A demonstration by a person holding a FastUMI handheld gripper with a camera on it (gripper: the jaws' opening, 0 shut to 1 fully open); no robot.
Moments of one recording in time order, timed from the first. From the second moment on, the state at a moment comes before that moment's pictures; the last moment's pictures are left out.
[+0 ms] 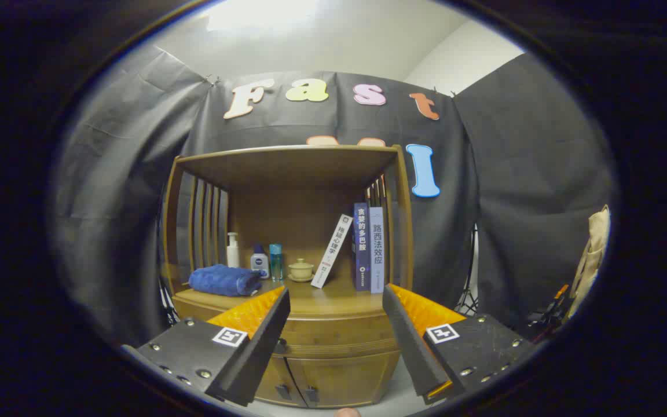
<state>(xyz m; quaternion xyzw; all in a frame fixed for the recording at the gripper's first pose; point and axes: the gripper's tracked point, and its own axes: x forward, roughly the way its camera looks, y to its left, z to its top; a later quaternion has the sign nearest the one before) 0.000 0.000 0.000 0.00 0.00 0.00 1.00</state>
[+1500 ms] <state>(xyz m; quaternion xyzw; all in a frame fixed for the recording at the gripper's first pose) 0.005 0.032 -0.030 -0.04 0.02 0.02 1.00</state>
